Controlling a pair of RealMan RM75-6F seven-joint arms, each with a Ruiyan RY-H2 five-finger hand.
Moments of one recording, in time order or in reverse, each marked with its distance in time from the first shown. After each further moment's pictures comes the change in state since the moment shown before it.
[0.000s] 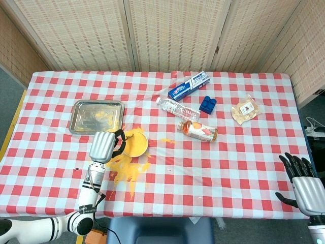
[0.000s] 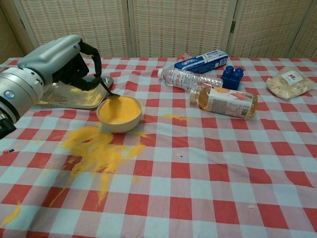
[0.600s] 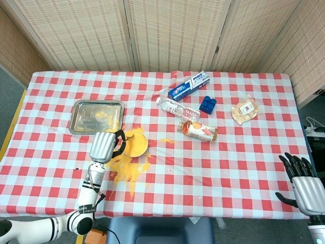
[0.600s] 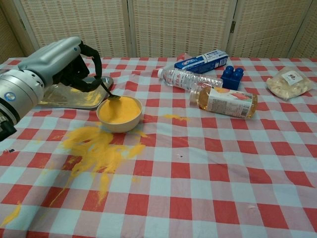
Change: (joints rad) left arm 0.009 -0.010 -0.005 0.034 0.023 -0.017 -0.016; right arm 0.002 -0.001 0.000 0.001 0.001 -0.005 -0.003
